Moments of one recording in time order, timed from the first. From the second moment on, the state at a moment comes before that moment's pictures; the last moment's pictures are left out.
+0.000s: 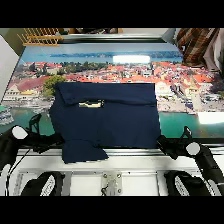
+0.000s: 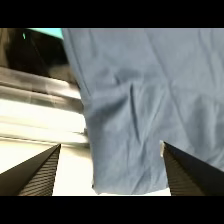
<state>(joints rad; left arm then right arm) 0.23 -0.82 0.48 1.31 -1.26 -1.56 -0.10 -0.66 0.18 -1.11 0.87 2.01</state>
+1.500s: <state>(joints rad) 0.03 -0.86 0.65 1.34 -1.42 -1.57 -0.11 -0.68 0.42 -1.21 1.04 1.93</state>
